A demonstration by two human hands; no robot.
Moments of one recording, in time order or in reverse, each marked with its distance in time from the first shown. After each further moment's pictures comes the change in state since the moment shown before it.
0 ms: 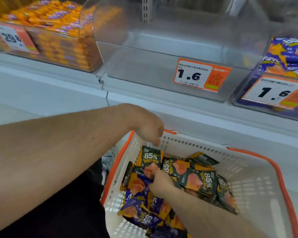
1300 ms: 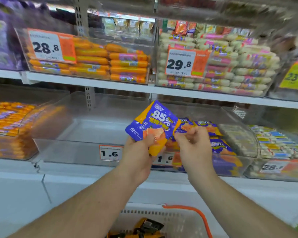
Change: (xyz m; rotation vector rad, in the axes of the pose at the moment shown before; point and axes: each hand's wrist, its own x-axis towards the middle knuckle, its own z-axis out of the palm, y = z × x) left_hand -0.027 0.163 -0.104 -2.130 0.854 0.755; right_hand -0.228 -0.043 -0.308 0.819 1.280 -0.553
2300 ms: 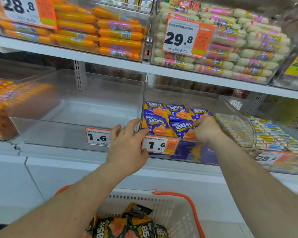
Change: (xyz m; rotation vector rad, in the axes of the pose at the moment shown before) left_hand 0.025 -0.044 -0.060 1.798 -0.010 0.618; right_hand 0.111 0.043 -0.046 -1.100 -0.344 0.171
